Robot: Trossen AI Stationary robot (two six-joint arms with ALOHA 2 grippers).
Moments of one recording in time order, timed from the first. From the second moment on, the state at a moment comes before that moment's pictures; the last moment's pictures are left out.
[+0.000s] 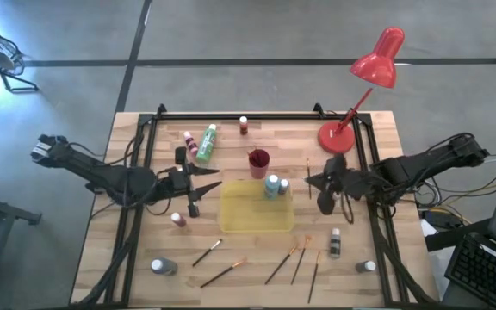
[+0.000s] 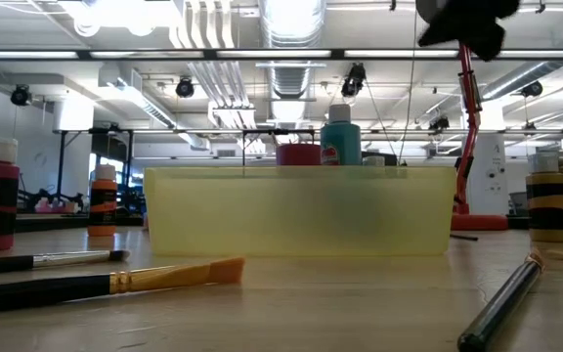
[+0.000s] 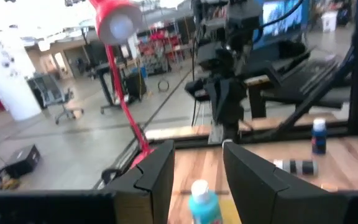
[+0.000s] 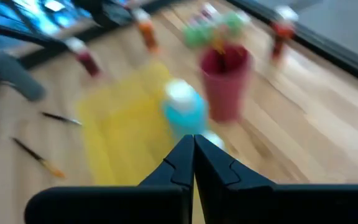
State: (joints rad) left arm -0.36 0.96 0.77 0.23 -0.61 0.20; right arm 0.33 0.95 0.85 -0.57 0.54 0.67
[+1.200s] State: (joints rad) left arm -0.32 0.94 0.98 -1.15 -0.81 -0.81; right arm 0.33 0.92 0.85 -0.94 0.66 0.92
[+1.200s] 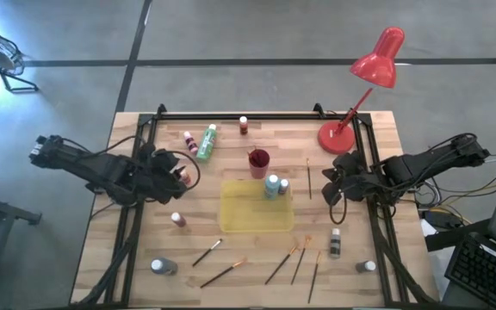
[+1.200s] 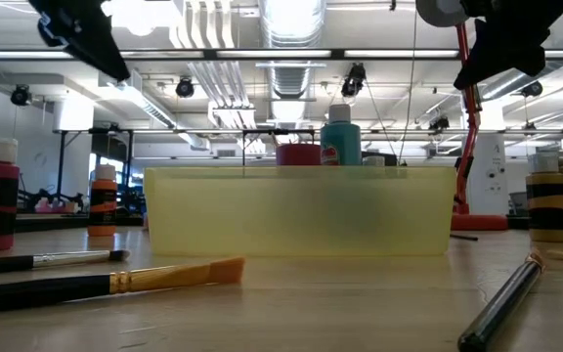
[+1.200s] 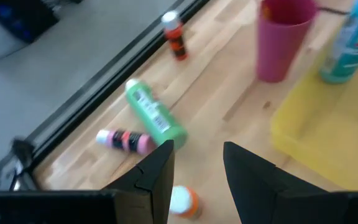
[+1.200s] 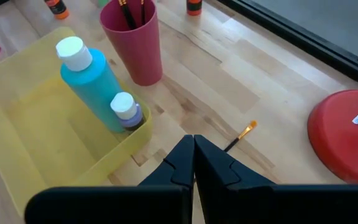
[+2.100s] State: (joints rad) left arm 0.34 0.97 0.94 -1.01 -0.43 -0.55; right arm 0.33 0.92 0.85 -0.93 0.68 0.94
